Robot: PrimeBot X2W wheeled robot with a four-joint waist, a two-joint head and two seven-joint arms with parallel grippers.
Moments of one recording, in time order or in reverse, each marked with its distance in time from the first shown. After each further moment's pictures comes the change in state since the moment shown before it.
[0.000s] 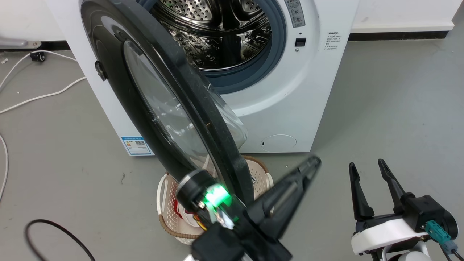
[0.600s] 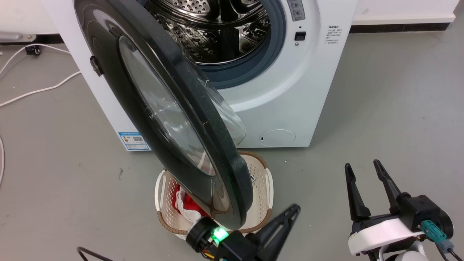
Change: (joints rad) left arm 0.132 0.022 -0.060 0.278 -0.049 0.049 0.036; right arm -0.004 0.000 0.016 0.009 0.006 0.000 0.001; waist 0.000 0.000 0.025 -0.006
